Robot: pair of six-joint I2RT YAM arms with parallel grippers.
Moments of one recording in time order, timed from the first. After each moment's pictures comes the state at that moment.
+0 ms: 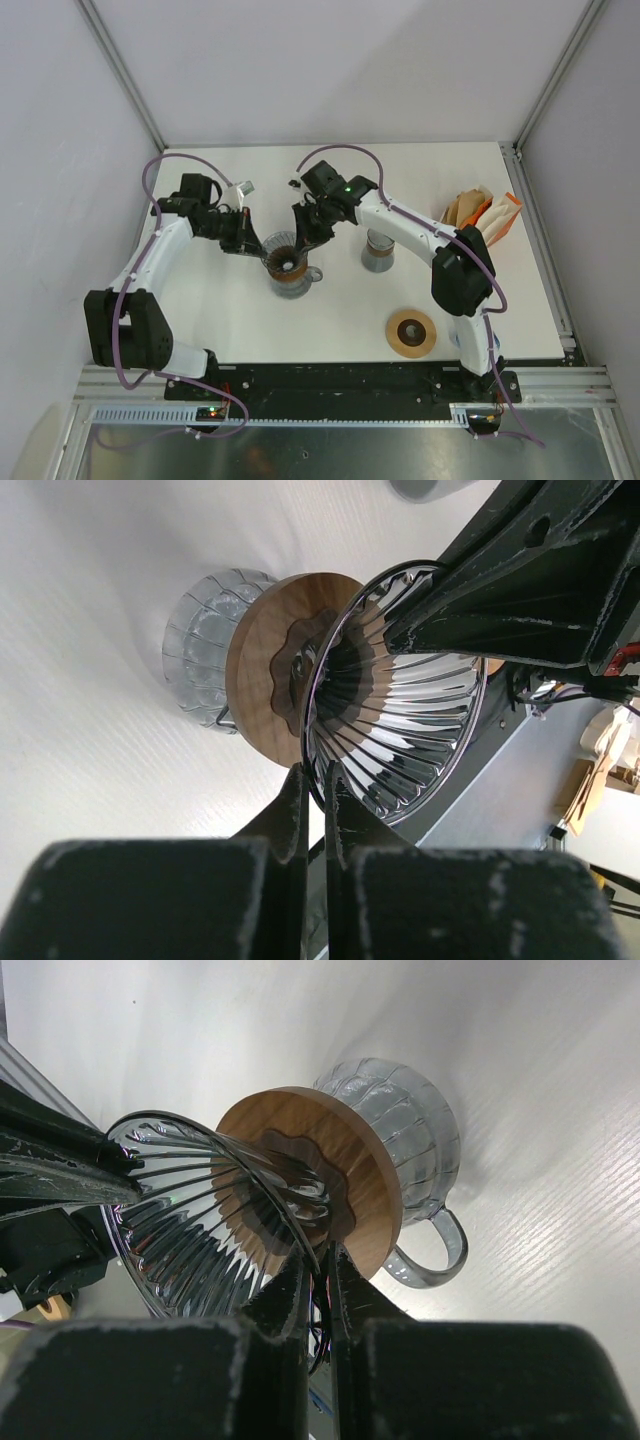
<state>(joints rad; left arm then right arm) -0.06 1.45 1.14 -0.91 0.74 0.05 0.80 2.05 1.85 -0.78 -0.38 0.44</state>
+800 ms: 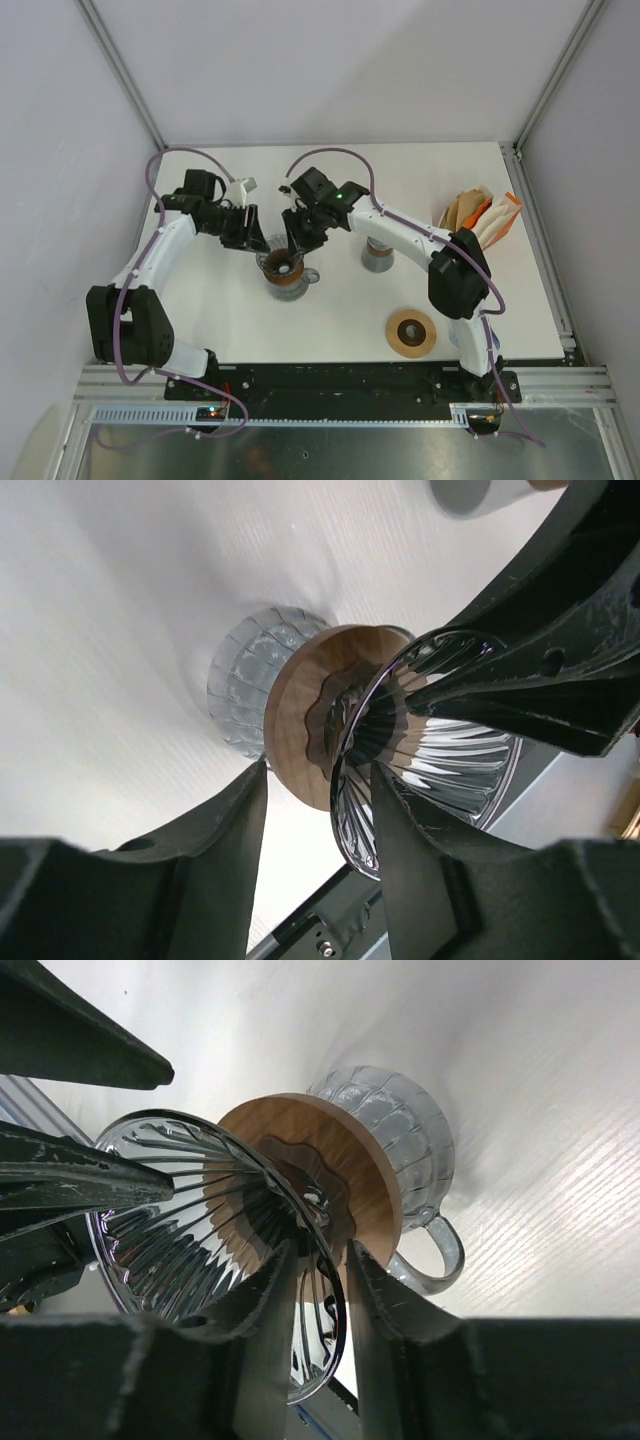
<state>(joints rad) -0.07 1.45 1.17 -0.88 0.66 0.07 0.84 2.05 1.86 -0.77 -0.32 0.42</state>
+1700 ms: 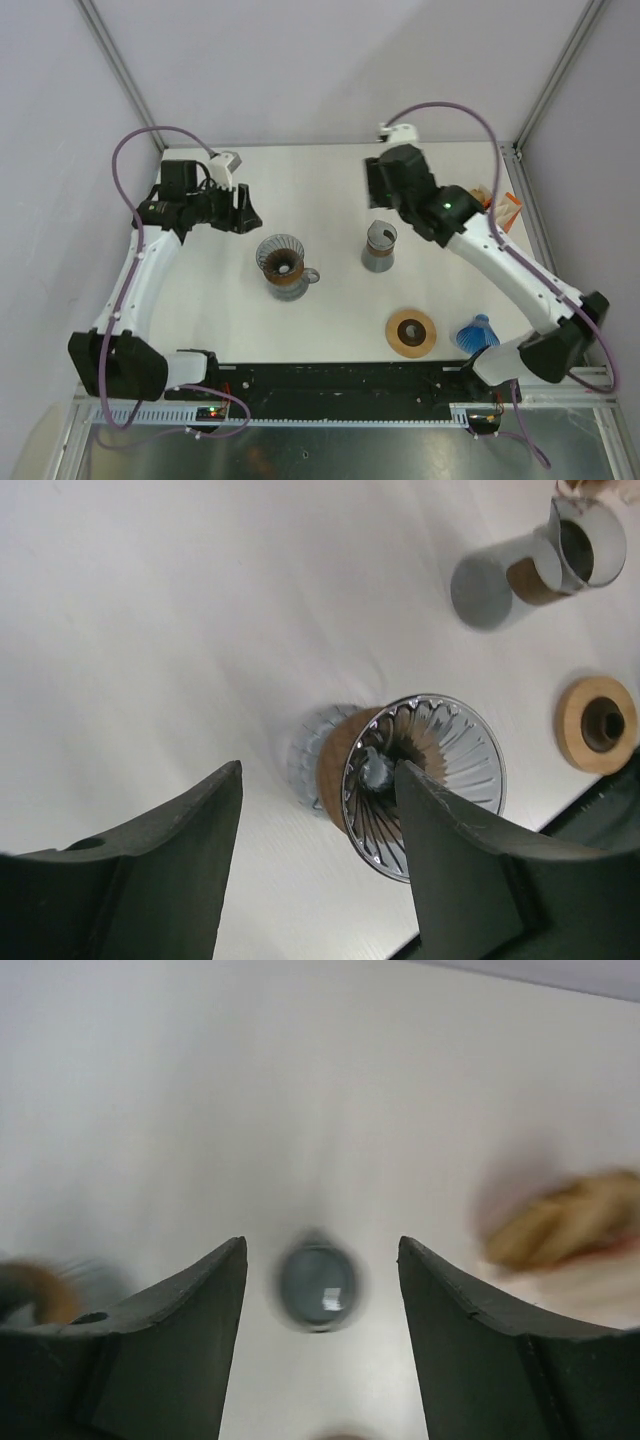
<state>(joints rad) -0.07 1.29 1.24 -0.76 0.53 0.08 0.75 1.48 1.61 -0.66 0.41 0.24</state>
